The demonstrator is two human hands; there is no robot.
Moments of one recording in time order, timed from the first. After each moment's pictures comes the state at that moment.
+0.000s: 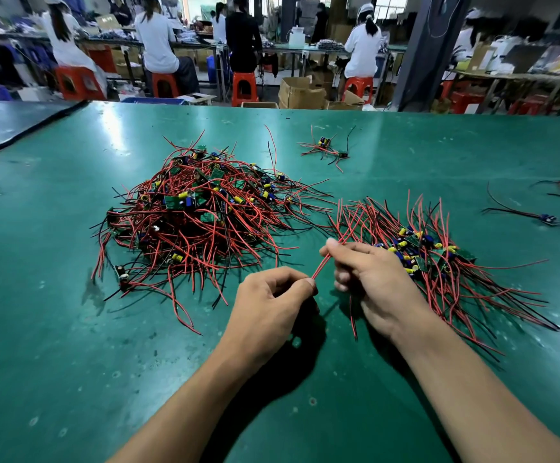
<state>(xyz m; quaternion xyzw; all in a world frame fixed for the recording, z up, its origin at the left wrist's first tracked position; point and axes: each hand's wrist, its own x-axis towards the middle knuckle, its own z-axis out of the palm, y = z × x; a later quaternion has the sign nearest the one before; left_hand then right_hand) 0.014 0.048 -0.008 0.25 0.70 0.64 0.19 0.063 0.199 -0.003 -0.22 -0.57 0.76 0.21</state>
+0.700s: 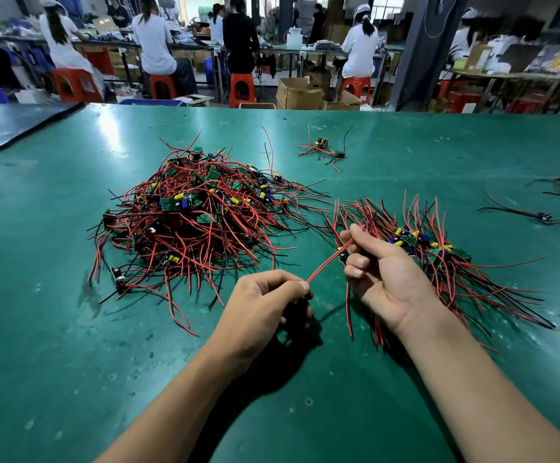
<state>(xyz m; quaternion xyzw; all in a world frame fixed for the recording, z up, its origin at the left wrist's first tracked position) 0.008 0.043 -0.009 0.25 0.65 0.67 0.27 0.066 0.212 0.010 -0.25 -0.38 0.86 0.22</state>
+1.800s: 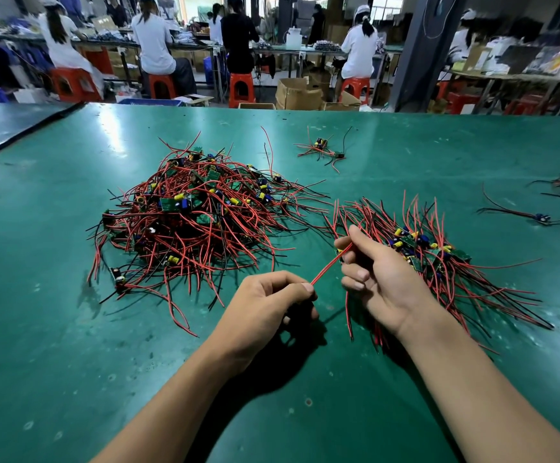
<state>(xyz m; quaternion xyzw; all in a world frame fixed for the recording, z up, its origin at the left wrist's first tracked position) 0.006 0.044 -0.008 0.25 0.63 0.66 0.31 0.068 0.211 0.009 -0.25 -0.45 0.84 0.18</state>
